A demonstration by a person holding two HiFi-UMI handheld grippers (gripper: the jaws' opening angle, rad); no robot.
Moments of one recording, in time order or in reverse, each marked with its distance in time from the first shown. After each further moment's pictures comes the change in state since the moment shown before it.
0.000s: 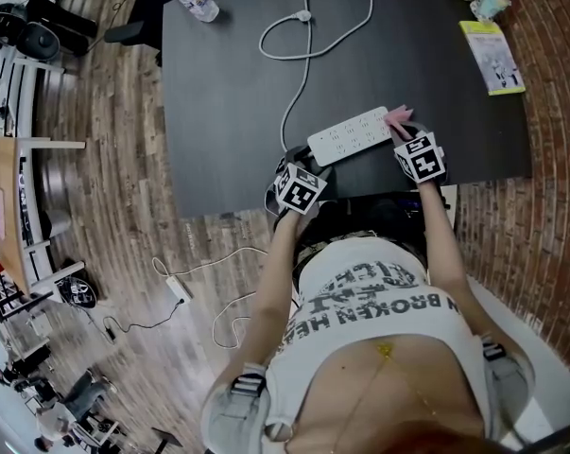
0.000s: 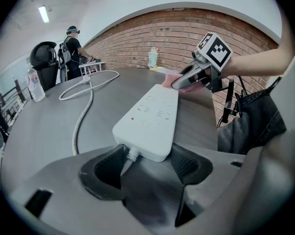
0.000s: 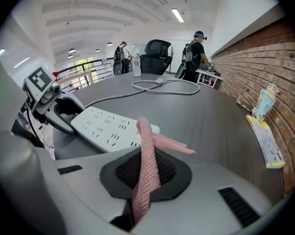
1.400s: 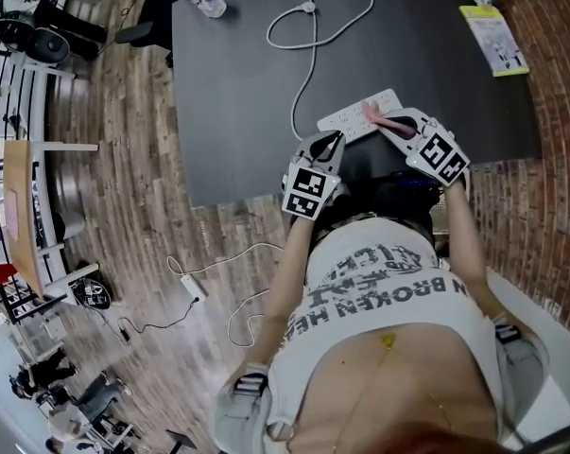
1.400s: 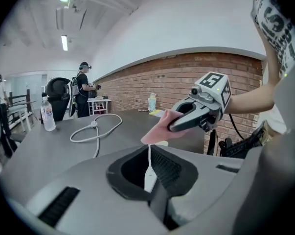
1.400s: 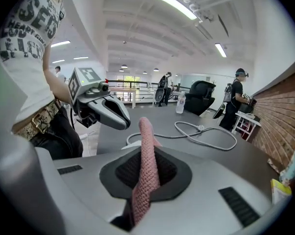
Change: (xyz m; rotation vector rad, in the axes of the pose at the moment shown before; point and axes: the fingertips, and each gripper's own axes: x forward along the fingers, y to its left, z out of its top) left arm -0.106 -0.028 0.096 -0.014 -0.463 0.048; right arm -0.087 0.105 0.073 -0.397 -0.345 0.320
